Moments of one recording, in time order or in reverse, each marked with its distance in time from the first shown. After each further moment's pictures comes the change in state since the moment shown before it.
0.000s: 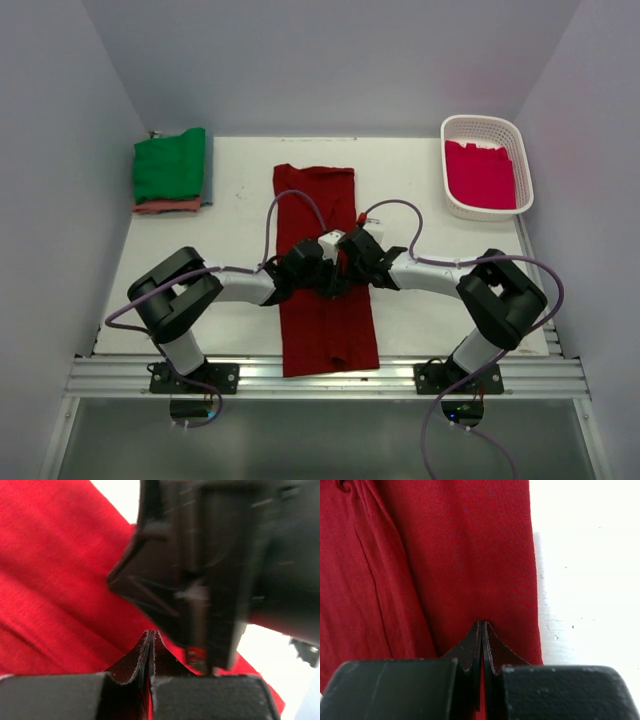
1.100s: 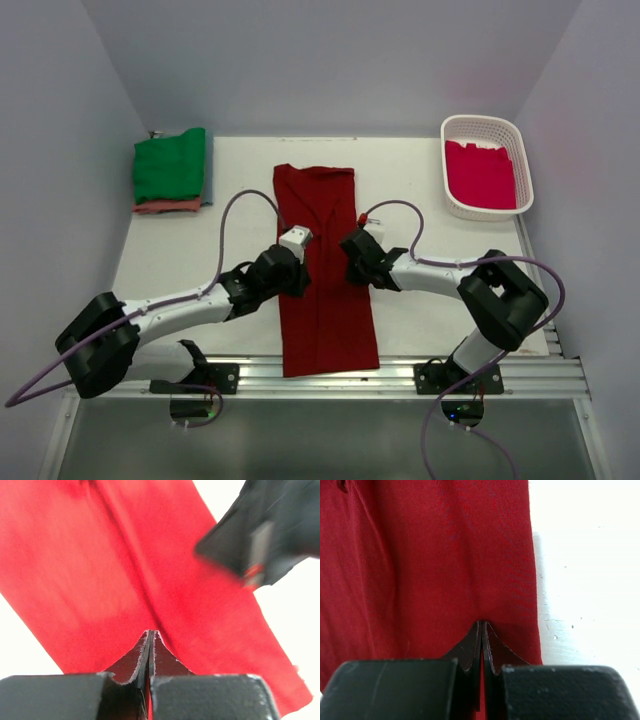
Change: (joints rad) left arm -0.003 -0.405 -0.130 -0.381 -0.346 0.008; right arm -0.001 -0.007 -0.012 0.013 0.003 0.001
